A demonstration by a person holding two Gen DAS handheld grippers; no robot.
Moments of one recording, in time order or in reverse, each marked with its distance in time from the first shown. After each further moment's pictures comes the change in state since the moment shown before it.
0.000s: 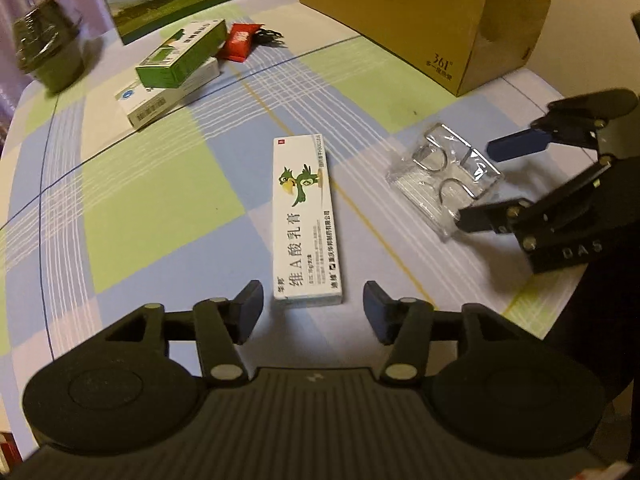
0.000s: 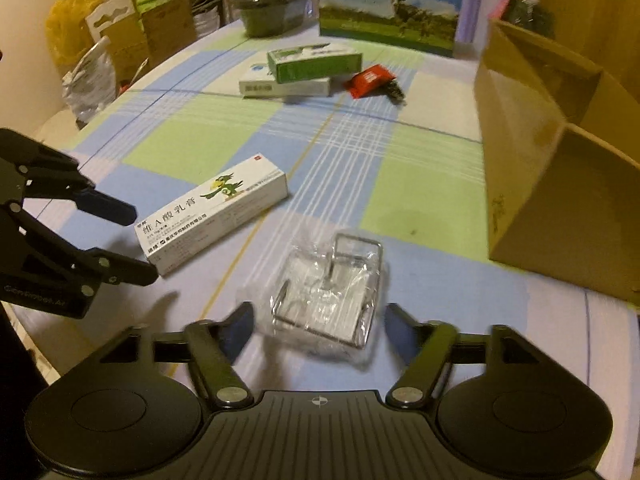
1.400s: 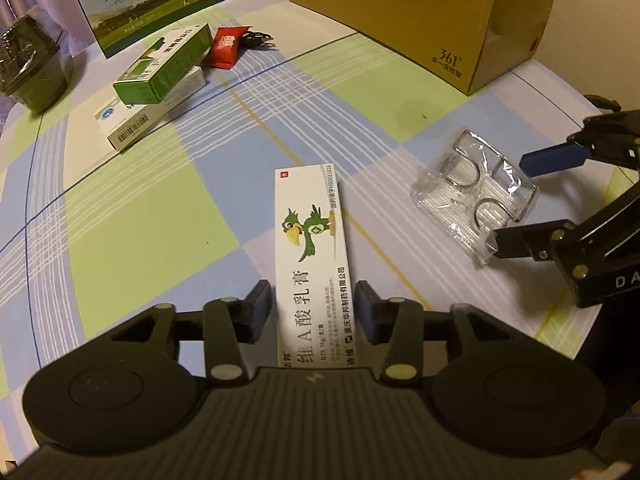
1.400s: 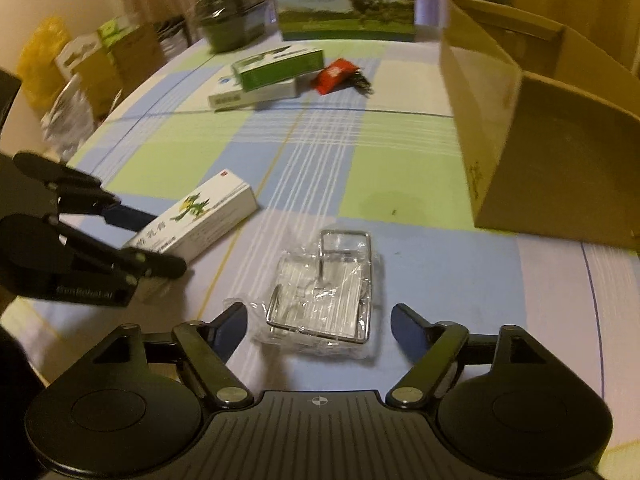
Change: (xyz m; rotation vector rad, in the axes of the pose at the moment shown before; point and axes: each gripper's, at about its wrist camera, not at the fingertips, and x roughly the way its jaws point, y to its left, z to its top) left arm 0.030 0.002 0.022 0.069 0.001 0.010; right arm 0.001 -0.015 -0.007 0.165 -0.015 0.007
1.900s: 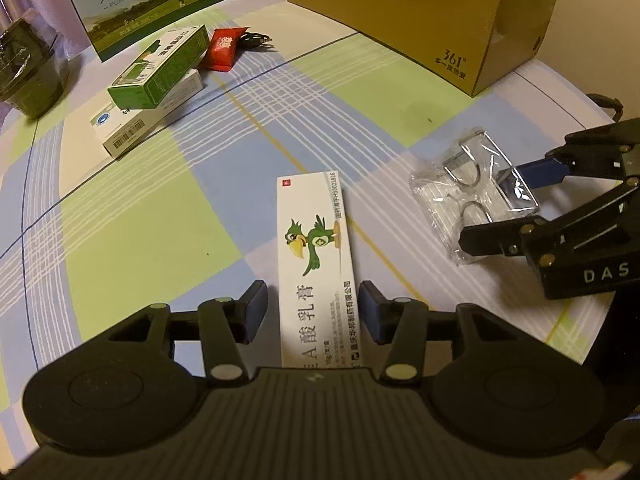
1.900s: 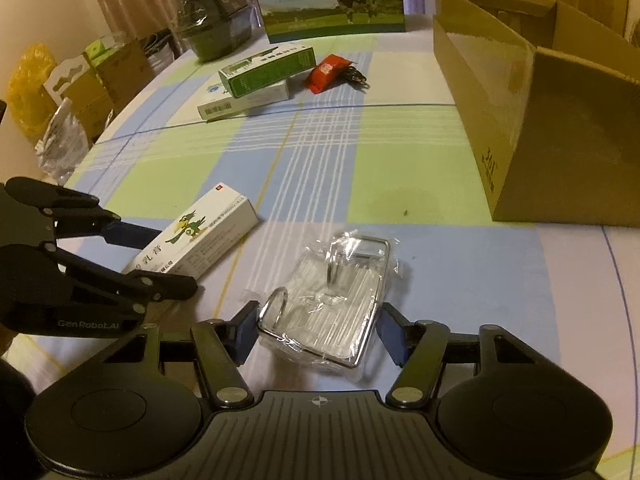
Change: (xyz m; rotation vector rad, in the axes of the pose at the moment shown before) left arm 0.008 0.005 0.007 0.018 0.003 -0.007; right arm 0.017 -0.002 0.009 0.061 0.002 0.024
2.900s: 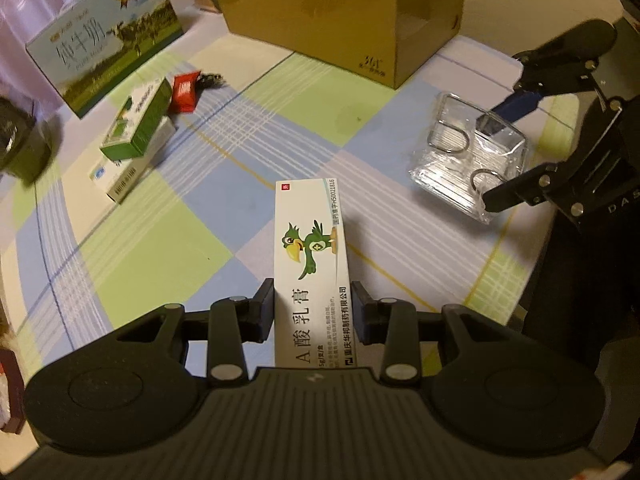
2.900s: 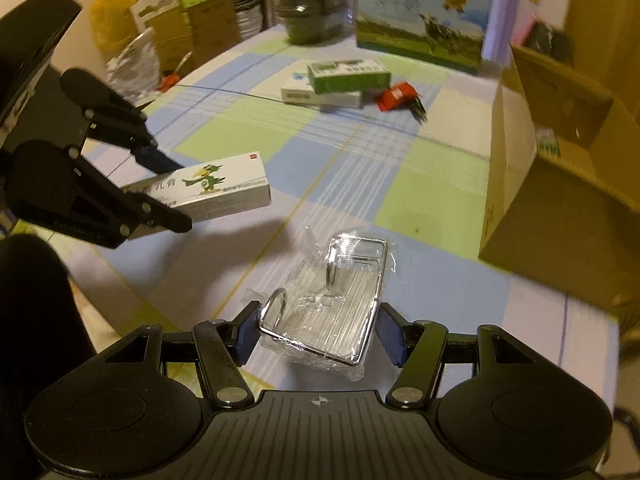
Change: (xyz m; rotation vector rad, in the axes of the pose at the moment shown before) left arm -0.072 -0.023 -0.007 0.216 0.002 -0.028; right arm -0.073 0.017 -0.010 -0.336 0.040 0.060
